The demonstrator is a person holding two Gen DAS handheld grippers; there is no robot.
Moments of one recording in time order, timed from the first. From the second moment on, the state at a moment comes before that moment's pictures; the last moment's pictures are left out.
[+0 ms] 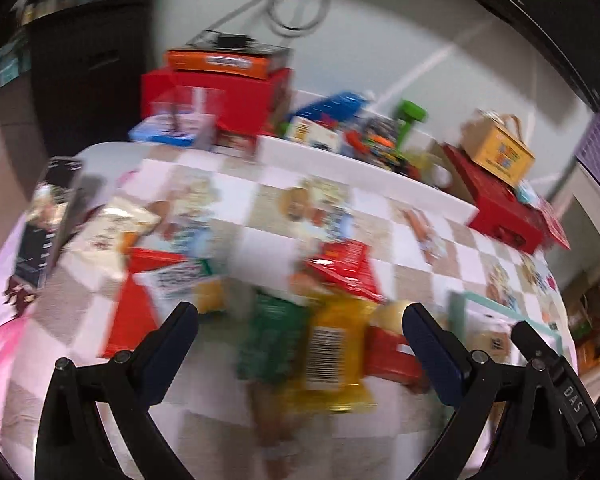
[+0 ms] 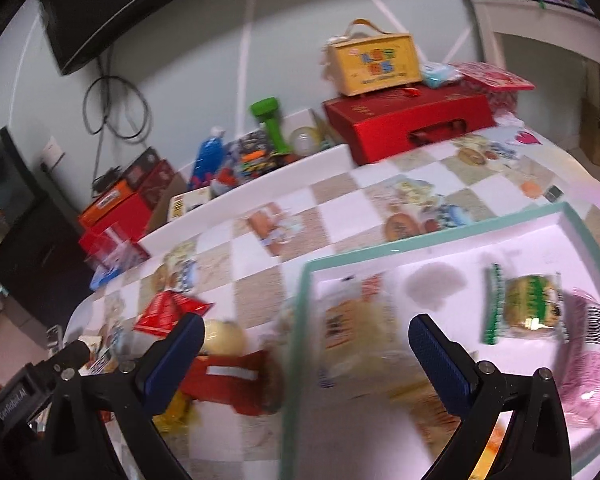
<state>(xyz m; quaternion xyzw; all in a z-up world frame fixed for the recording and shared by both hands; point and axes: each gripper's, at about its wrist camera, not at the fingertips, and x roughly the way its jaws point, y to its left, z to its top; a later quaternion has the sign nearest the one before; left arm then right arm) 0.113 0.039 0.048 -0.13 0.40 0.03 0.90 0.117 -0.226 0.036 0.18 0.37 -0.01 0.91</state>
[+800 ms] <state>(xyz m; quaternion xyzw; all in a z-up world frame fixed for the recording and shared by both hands) 0.130 0.075 -0.017 -0.18 0.48 0.04 0.86 0.136 -0.119 -0.003 0.04 0.43 0.07 0.90</state>
